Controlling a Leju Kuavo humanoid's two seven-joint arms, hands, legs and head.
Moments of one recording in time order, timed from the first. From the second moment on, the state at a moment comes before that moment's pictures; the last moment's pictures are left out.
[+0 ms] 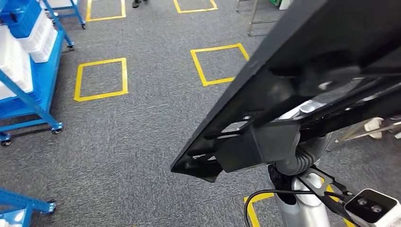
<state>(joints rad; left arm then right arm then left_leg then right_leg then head) -0.10 -0.08 1.18 -0.22 -0.96 -0.04 -0.36 -0.30 0.02 0.27 -1.97 -0.13 0.26 -0.66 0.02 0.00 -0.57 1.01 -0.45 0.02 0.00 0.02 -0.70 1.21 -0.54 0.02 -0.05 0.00</state>
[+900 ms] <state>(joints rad) -0.10 -0.04 1.24 -0.22 -0.91 0.00 -0.29 -0.21 0.02 0.26 -2.05 -0.07 0.26 -0.67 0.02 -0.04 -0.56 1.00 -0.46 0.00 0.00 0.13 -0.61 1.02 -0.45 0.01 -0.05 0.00</state>
